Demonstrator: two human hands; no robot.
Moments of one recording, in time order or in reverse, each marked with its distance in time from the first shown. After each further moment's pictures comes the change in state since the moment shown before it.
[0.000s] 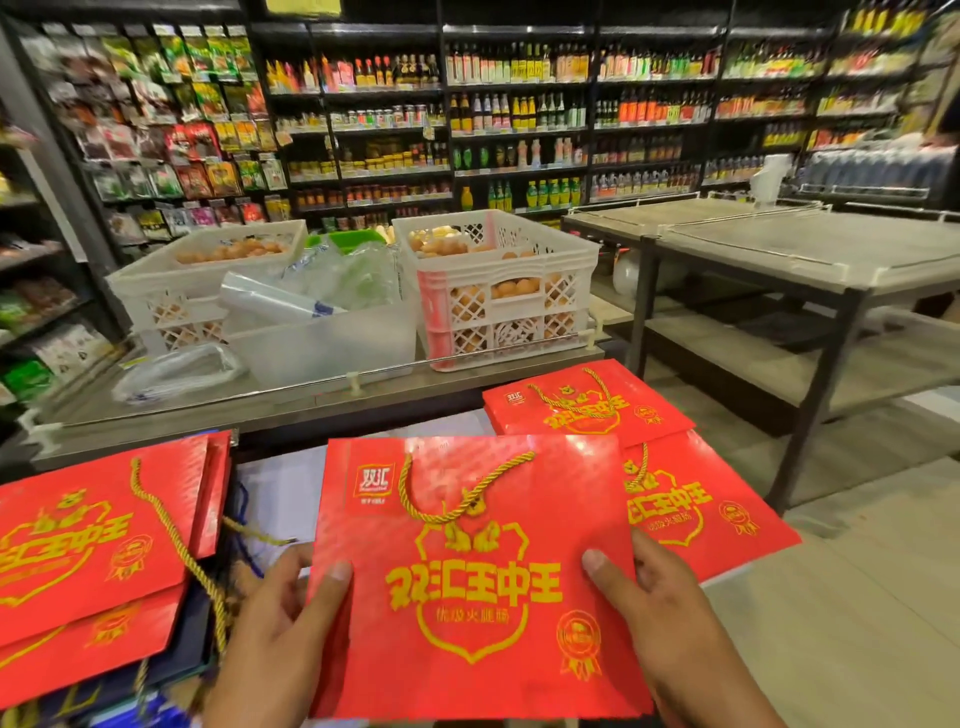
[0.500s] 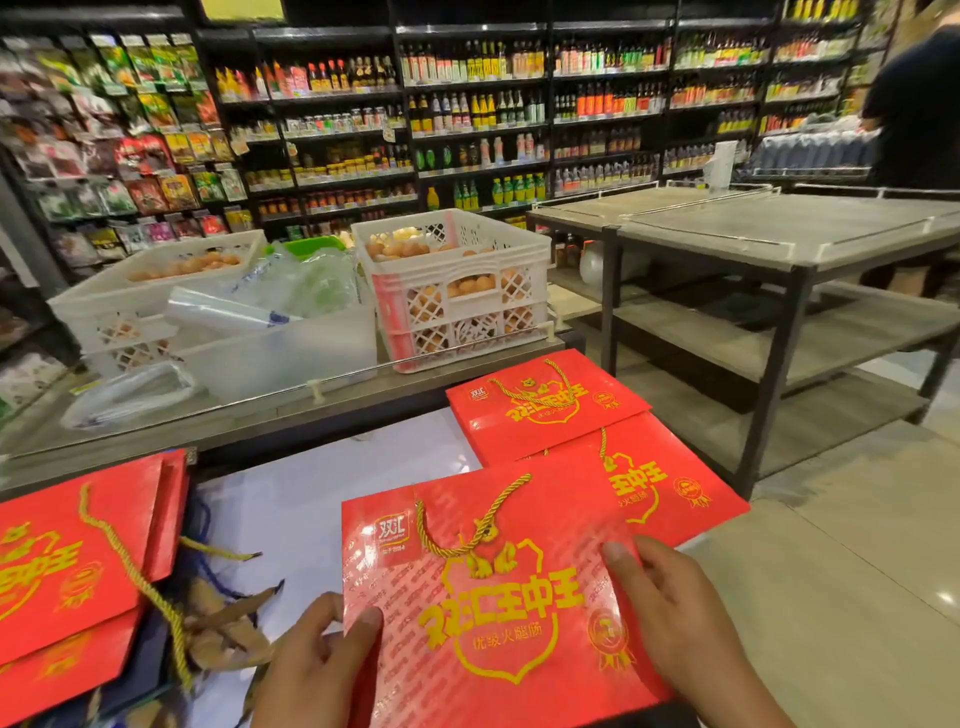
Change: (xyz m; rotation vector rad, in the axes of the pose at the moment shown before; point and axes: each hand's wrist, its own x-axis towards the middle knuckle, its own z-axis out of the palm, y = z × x) left_hand -0.038 -0.003 0.041 0.156 -0.101 -0.161; right_hand -0.012 0.020 -0.063 -0.535 0.173 -0.100
